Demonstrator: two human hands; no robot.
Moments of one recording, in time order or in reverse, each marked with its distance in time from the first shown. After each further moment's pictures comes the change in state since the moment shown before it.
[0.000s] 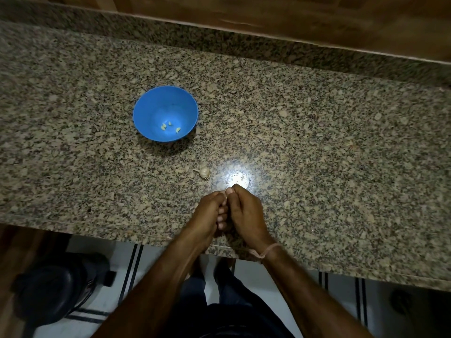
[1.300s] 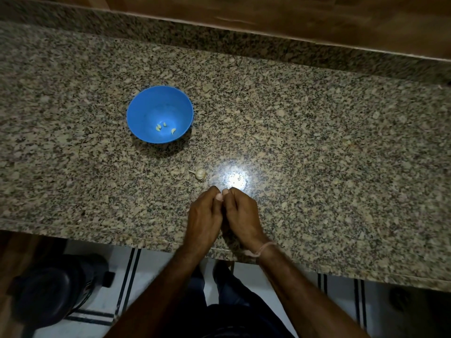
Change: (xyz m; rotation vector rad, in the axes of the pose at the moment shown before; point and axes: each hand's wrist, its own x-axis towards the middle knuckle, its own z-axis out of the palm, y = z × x) left_hand 0.014 -0.027 -0.006 0.687 0.298 0.576; right_hand 0.006 0.003 0.000 -0.147 0.012 0.005
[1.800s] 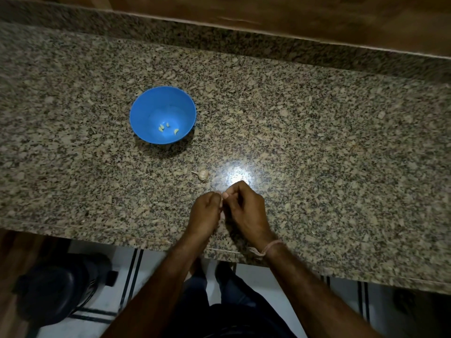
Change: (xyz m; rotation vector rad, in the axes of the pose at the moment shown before) left_hand 0.012 0.013 -0.009 -0.341 -0.151 -0.450; right_hand 0.009 0.004 -0.008 0.014 0.005 -0.094
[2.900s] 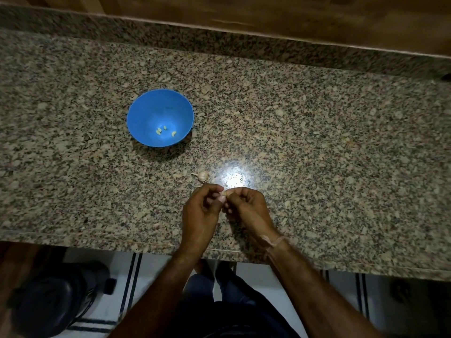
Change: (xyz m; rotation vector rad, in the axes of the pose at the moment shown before) left_hand -0.001 -0.012 -0.016 0.139 0.124 0.370; right_hand -0.001 -0.008 0.004 0.591 -0.019 0.460
